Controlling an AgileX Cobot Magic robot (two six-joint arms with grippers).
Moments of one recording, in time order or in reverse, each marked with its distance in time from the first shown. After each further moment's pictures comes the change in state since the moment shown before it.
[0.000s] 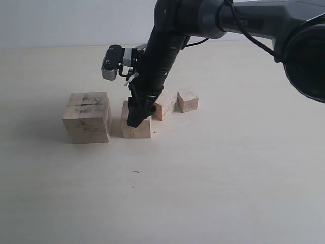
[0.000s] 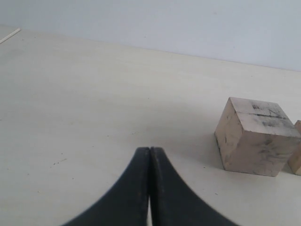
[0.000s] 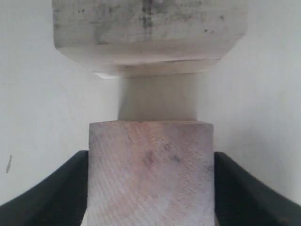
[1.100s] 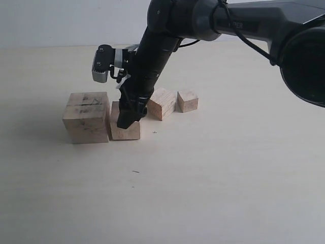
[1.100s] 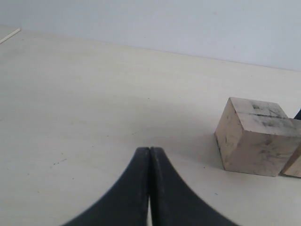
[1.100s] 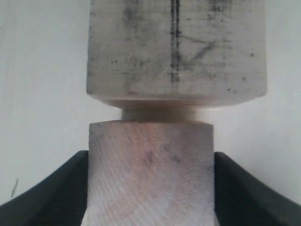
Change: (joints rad) left arm 0.000 0.000 0.000 0.000 0.000 0.000; right arm 0.025 -0.001 0.000 0.056 -0.031 -0.078
